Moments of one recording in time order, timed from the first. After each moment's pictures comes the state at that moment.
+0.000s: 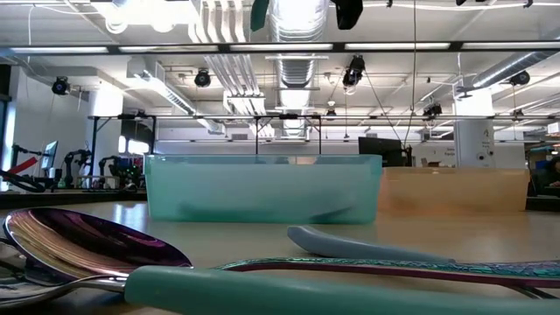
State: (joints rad) left arm -0.53 1.81 1.52 -0.61 -1.33 -0.90; right arm 0.18 1.37 0.86 0.52 0.09 0.06
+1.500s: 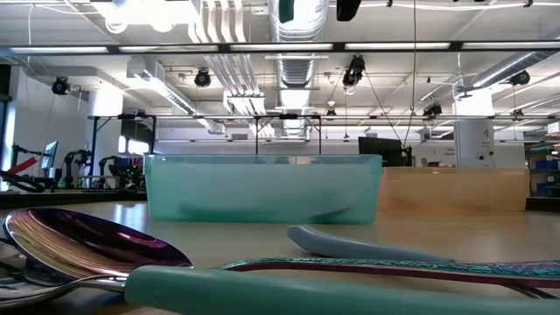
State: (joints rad) left arm -0.50 1.87 1.52 -0.19 -1.42 -0.52; right arm 0.18 1.37 0.86 0.60 0.11 0.05
